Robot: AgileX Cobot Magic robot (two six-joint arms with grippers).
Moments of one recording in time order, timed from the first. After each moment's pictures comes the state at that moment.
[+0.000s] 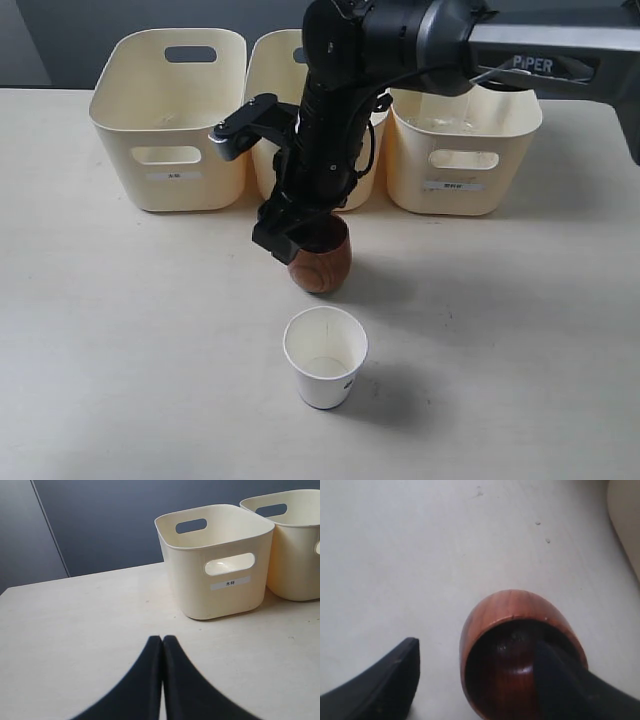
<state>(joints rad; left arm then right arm) -0.07 0.00 0.00 0.01 0.24 0.12 0.67 2.11 -1.68 0.19 1.06 -0.46</state>
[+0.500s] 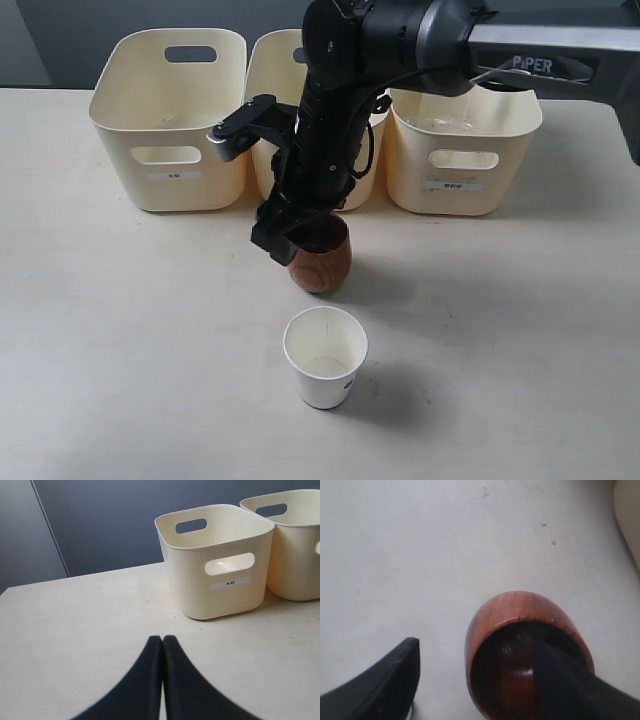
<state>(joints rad) -0.07 0.00 0.00 0.01 0.24 0.12 0.67 2.11 -1.68 0.21 1.06 -0.47</state>
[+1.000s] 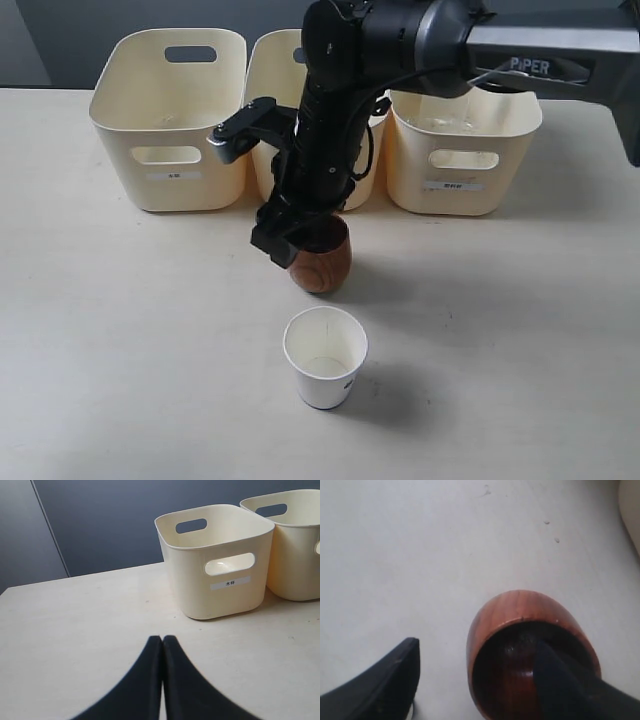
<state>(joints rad) -0.07 0.00 0.00 0.01 0.24 0.12 0.67 2.11 -1.68 0.21 1.06 -0.47</state>
